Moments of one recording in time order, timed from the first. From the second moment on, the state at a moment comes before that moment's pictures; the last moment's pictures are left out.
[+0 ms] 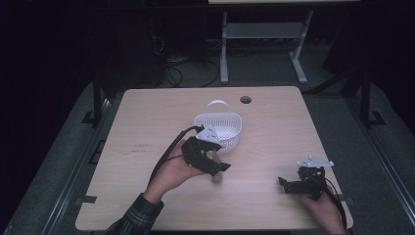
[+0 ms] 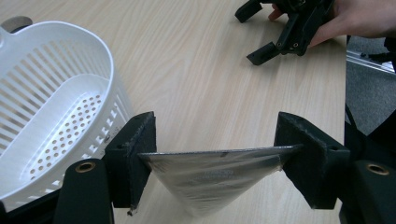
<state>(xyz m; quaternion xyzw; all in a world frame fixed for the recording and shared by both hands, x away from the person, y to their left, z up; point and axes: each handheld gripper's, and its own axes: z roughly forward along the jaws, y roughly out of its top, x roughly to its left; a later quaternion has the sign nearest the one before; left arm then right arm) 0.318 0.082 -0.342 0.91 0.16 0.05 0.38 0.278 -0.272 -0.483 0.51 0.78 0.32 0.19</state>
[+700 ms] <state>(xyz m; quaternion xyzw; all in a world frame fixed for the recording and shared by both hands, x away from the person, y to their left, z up) 0.325 0.104 -0.330 0.90 0.18 0.06 0.39 0.278 -0.272 -0.483 0.51 0.78 0.32 0.19</state>
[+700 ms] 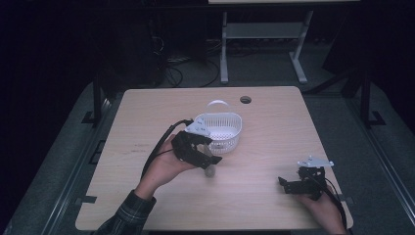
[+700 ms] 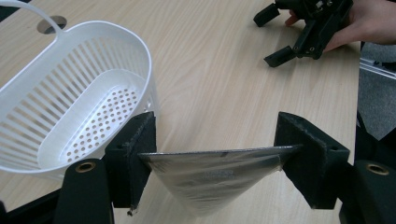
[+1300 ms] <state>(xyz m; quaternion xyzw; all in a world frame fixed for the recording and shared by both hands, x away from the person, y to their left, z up) 0.335 0.128 -0.317 0.89 0.21 0.08 0.39 0.278 -0.272 -0.483 0.51 0.78 0.32 0.19</state>
